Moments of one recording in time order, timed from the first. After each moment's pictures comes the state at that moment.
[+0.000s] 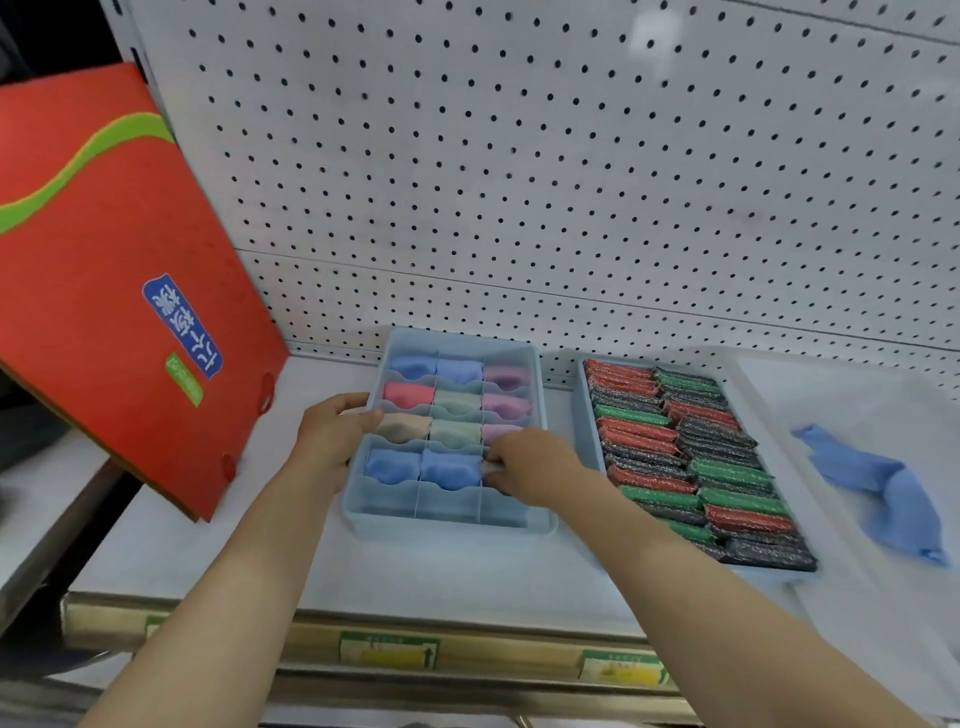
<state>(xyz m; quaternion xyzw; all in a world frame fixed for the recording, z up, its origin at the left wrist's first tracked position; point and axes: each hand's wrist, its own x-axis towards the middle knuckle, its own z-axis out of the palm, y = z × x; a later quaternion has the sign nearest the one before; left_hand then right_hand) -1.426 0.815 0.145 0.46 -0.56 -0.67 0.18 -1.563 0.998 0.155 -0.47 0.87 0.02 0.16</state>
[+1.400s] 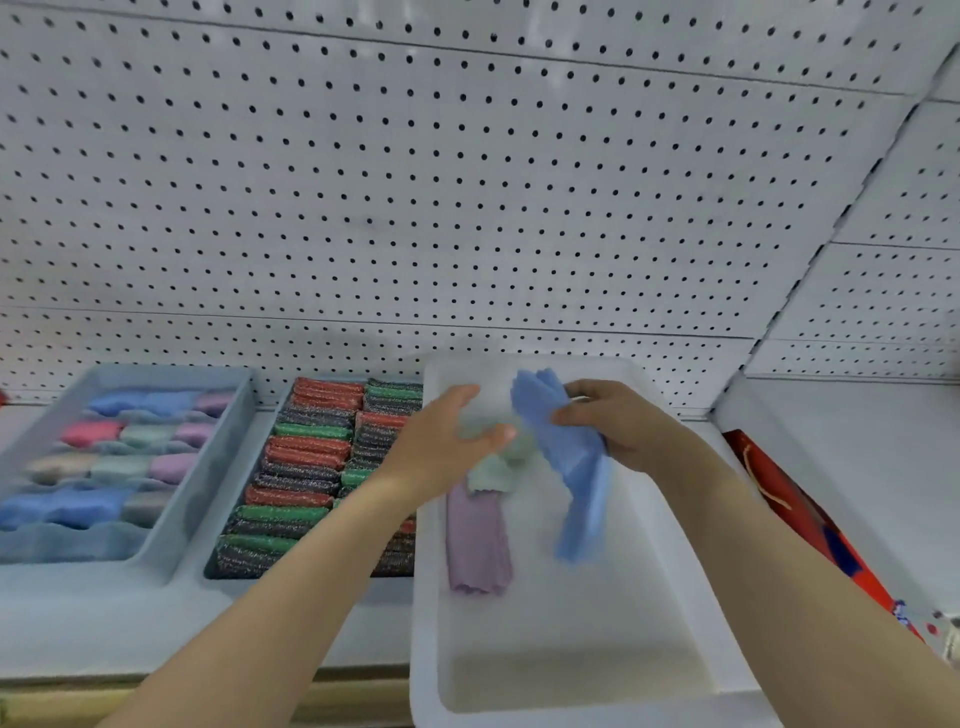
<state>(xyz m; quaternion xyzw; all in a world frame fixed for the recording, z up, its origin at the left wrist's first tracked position) -1.684 1.211 0.226 0.20 -0.85 -0.49 0.07 -1.859 1.374 0.218 -0.17 0.75 -0.53 0.34</state>
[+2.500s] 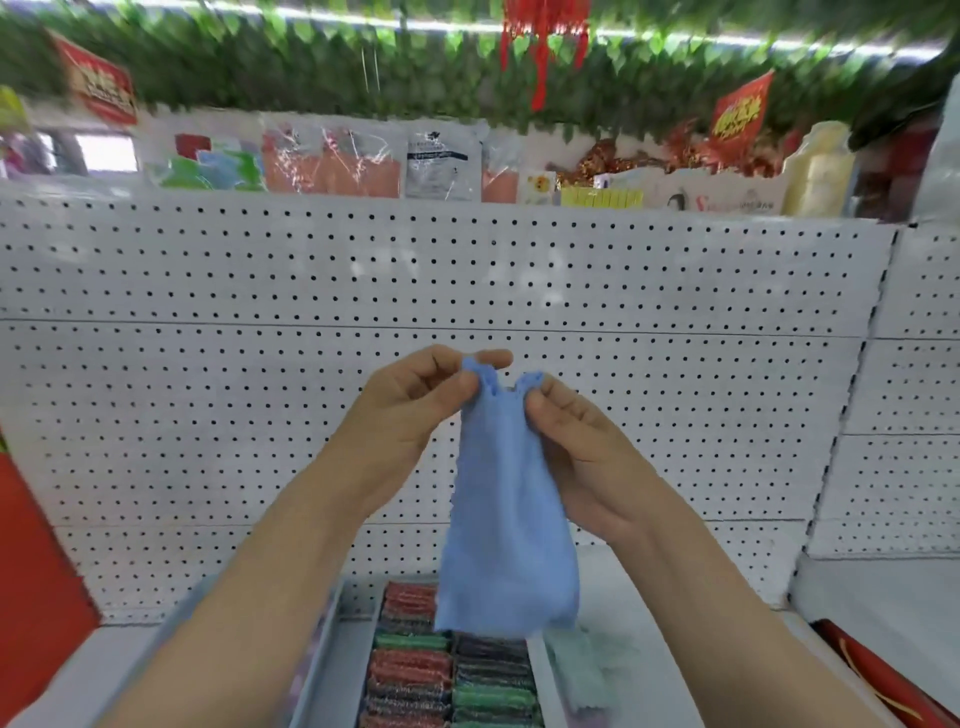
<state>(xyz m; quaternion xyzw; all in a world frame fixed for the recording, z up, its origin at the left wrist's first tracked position) -1.597 1.096 0.440 -0.11 -0.70 -0.65 0.28 -1.698 1.250 0.420 -0.43 0.38 -0.75 0.33</state>
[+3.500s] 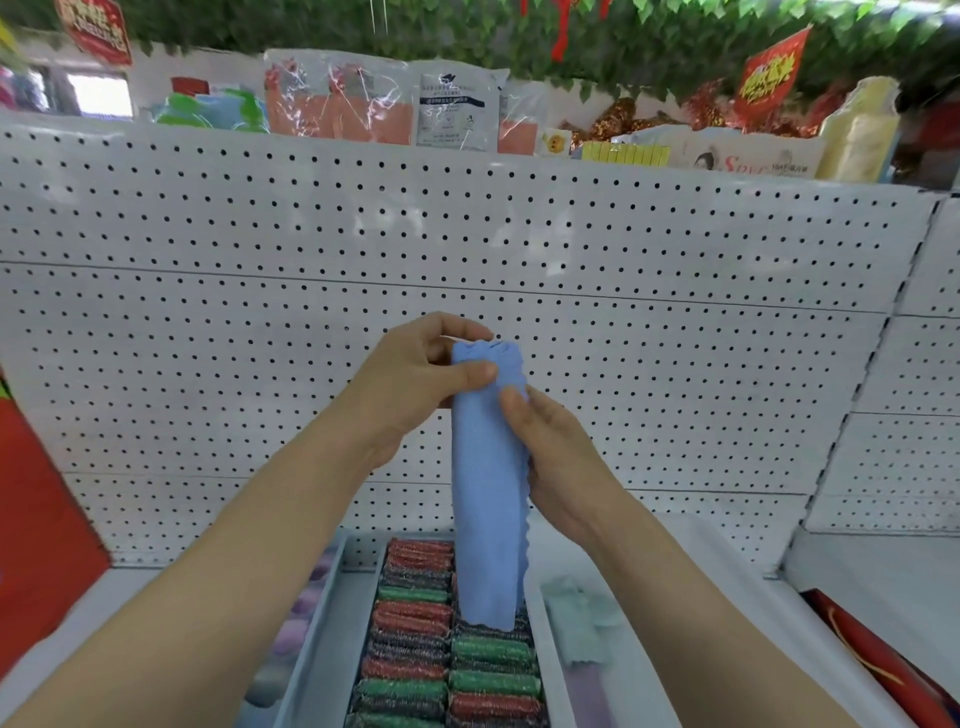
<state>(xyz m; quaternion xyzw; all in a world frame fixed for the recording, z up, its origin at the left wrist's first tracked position) -1.608 1.087 0.438 0.04 -0.75 -0.61 0.27 -1.702 1.218 0.376 -0.36 0.55 -0.72 0.23</state>
